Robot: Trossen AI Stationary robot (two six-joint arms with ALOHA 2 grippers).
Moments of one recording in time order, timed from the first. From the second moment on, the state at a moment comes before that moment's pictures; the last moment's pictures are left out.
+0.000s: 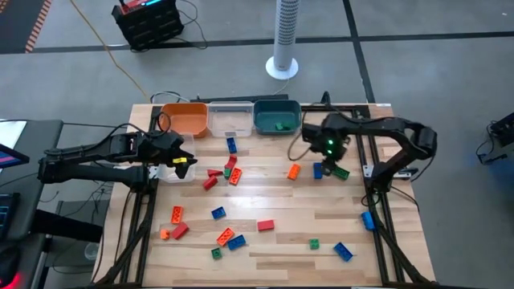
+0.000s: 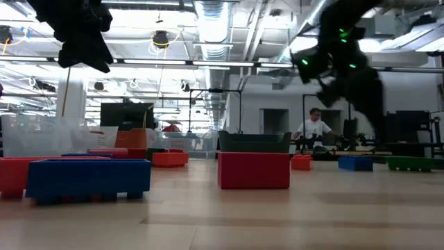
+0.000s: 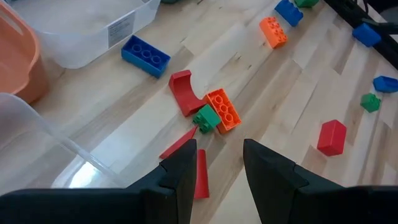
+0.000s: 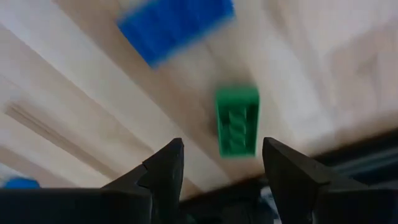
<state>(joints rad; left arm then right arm) 0.16 0.67 0.77 -0.80 -0.14 -0.59 -0.43 1.53 0.98 -1.33 -0.08 0.16</state>
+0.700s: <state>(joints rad) 0.16 0.67 0.77 -0.80 -0.14 -0.60 -0.43 1.53 0.85 -1.14 -0.01 0.16</state>
